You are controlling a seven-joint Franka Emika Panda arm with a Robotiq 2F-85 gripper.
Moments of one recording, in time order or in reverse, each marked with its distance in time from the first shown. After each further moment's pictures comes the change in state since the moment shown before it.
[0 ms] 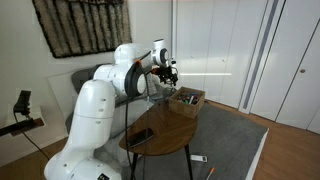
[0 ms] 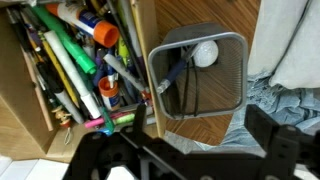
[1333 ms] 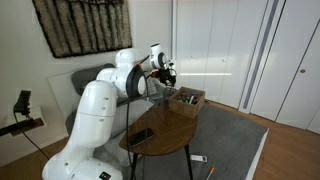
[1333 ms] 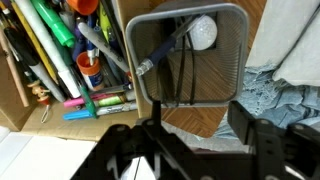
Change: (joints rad) arm 0.060 0.071 -0.047 0.039 -0.060 0.087 -0.026
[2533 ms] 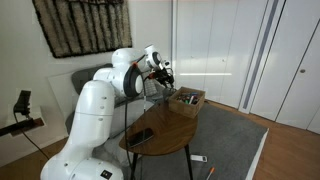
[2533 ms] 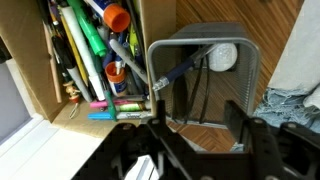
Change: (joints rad) arm 0.060 -0.003 -0.014 0.000 -0.163 -0.117 0.046
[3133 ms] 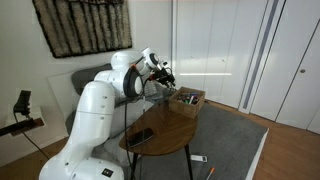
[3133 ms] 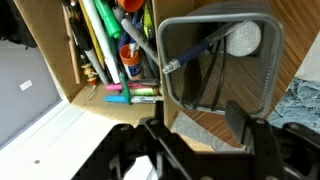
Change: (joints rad) arm 0.055 0.054 -0.047 0.054 -0.128 -0.005 0.070
